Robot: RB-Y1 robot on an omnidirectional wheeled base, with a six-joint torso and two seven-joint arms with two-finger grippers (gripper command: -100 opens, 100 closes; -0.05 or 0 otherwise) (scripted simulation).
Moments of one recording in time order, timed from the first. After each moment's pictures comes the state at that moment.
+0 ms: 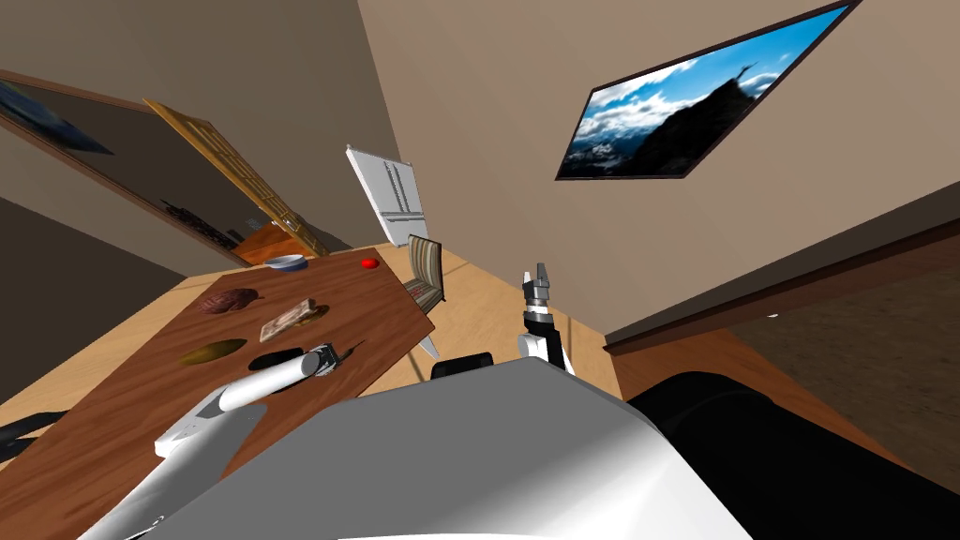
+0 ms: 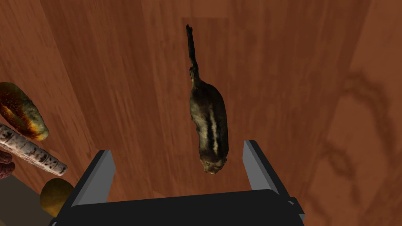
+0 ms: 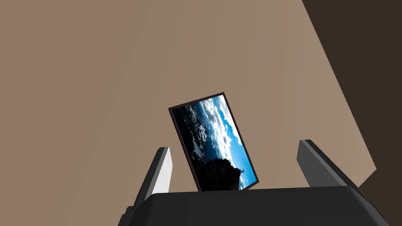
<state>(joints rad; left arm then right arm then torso) 0.05 0.59 0.30 -1.09 0.43 0.71 0.25 0.54 0.02 0.01 -2.27 -0.11 -0.42 0.16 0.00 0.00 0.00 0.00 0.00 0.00</state>
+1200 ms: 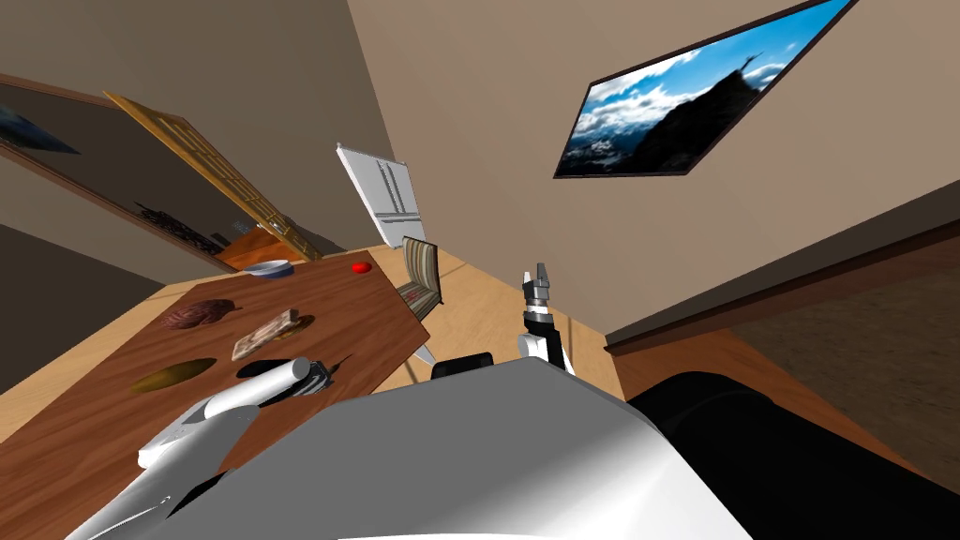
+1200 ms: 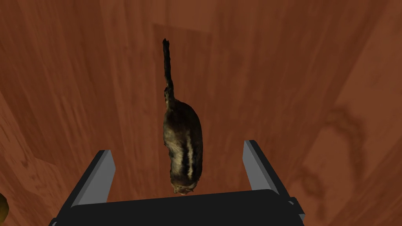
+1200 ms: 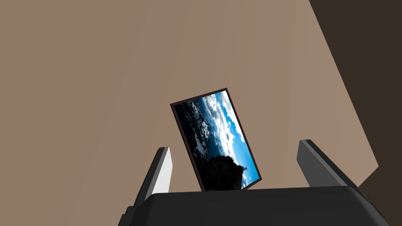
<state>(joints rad) -0.02 0.62 0.33 -0.87 0.46 0.80 0.28 0.54 0.02 0.01 -2.27 -0.11 -0.42 0.16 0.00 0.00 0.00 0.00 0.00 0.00</state>
